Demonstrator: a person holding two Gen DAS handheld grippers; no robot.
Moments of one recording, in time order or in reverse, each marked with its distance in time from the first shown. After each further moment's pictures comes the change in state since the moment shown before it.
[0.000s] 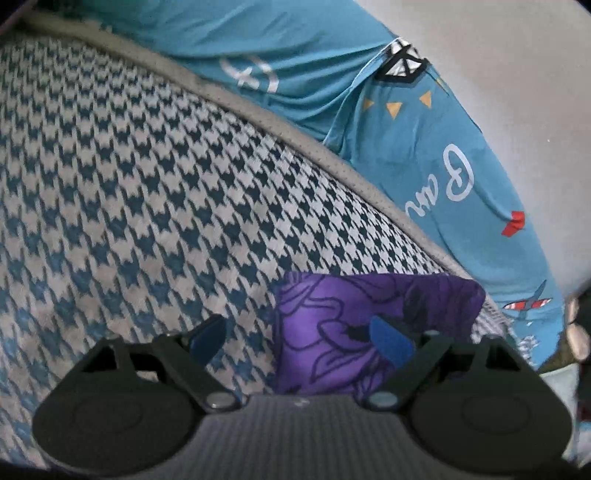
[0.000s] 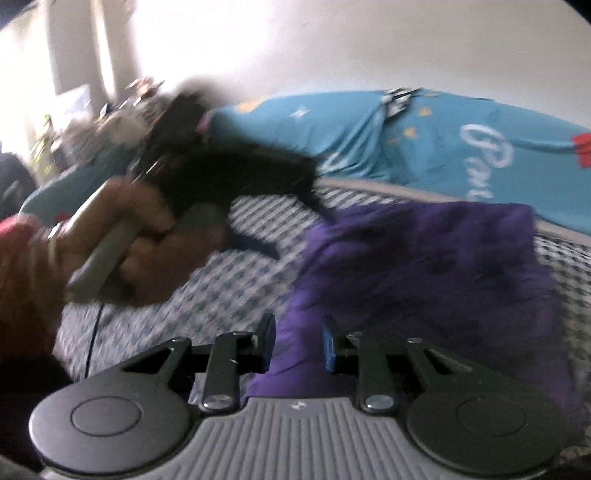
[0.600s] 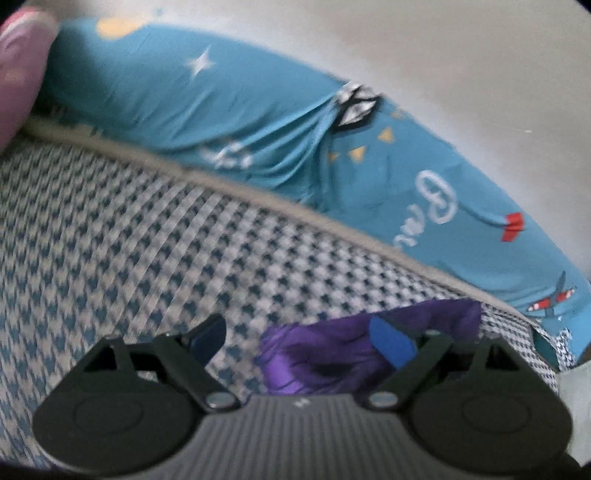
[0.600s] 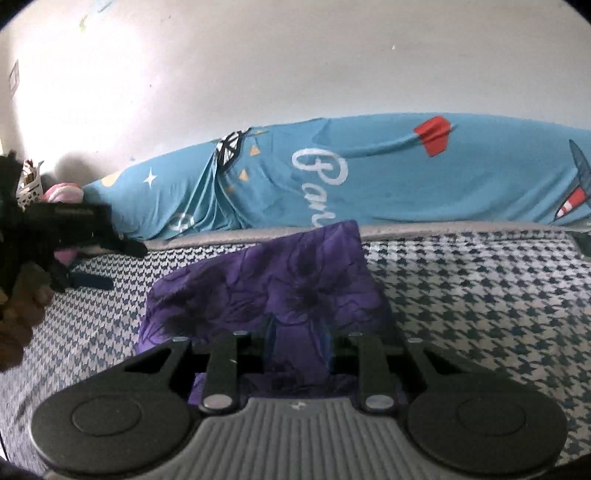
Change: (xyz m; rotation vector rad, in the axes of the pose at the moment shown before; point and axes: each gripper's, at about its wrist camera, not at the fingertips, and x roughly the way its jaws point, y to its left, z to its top) left arm -0.026 -0.055 0.005 0.202 -0.170 0.165; right arm -0.035 -0.100 0.000 0.274 -0.144 -0.314
